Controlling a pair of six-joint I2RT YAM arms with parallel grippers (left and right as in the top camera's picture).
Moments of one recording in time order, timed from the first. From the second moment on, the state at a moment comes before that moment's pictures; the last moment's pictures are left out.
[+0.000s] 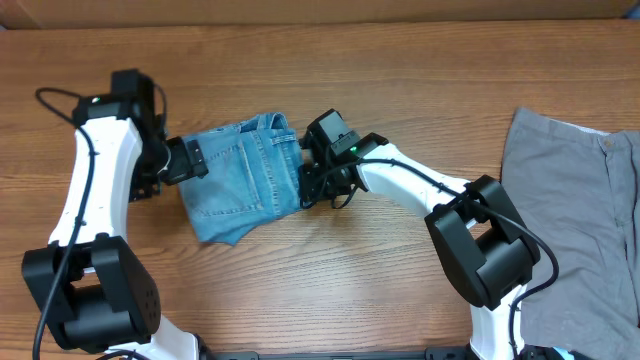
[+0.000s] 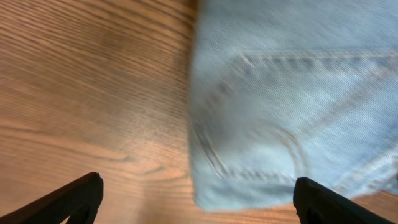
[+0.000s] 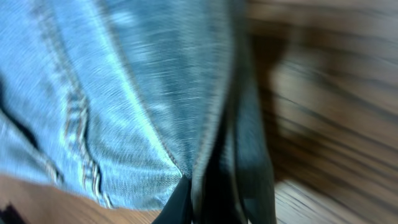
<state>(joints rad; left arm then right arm) 0.16 1.77 1.45 -1.23 0.02 -0.25 0.61 2.08 1.39 -0.55 -0.40 0.44</state>
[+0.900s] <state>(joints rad) 0.22 1.82 0.89 -0.42 0.72 -0.21 0.50 2.05 1.39 -0.67 -0.42 0.45</state>
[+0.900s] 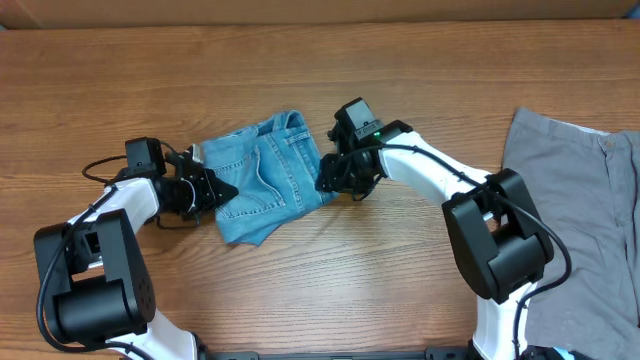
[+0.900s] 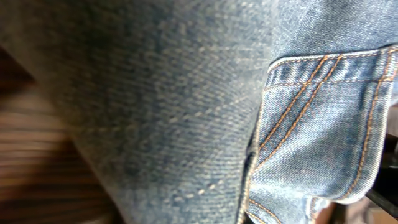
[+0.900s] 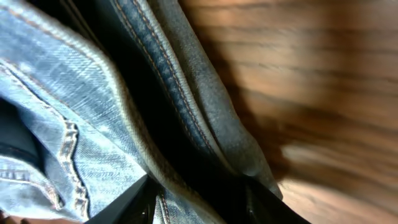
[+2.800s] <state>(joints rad) 0.44 1.52 1.22 -0.49 0.42 -0.09 0.31 1.36 1.39 -0.95 -0.38 0.41</state>
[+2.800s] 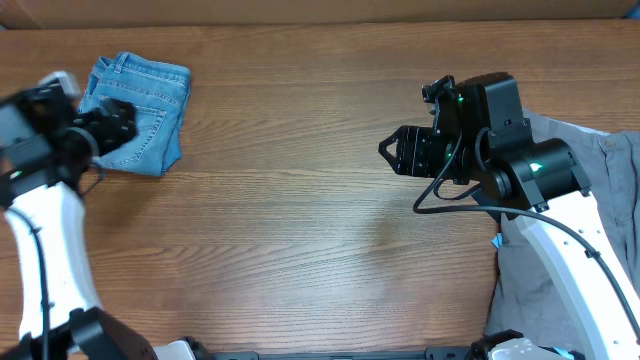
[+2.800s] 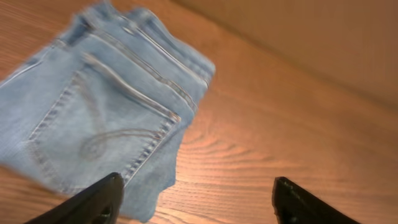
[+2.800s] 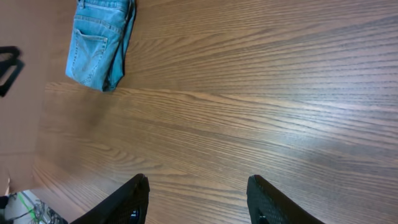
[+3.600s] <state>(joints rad) 0.26 2.04 1.21 0.04 0.15 -0.08 0.31 1.36 1.39 -0.98 -0.34 0.42</state>
